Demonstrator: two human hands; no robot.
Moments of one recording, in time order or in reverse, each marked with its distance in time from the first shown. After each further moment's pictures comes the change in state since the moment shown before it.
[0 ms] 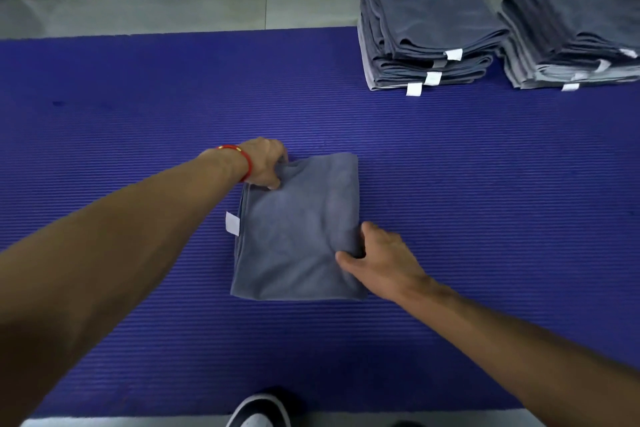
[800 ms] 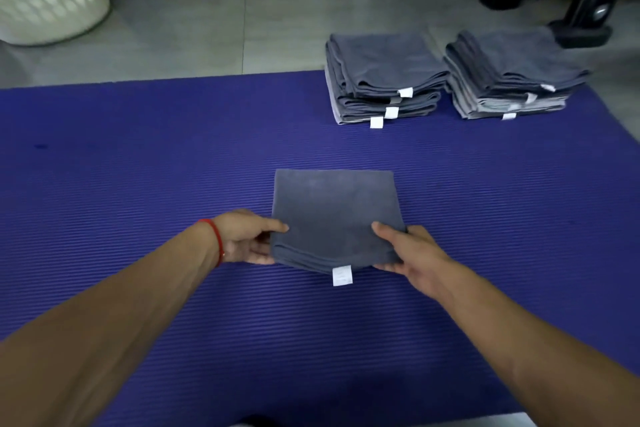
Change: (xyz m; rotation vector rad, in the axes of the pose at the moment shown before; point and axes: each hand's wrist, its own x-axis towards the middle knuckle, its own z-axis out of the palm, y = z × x) left_hand -0.059 0.051 0.039 -1.449 -0.211 -0.399; right_hand 0.019 0.063 -0.059 1.076 0.035 0.290
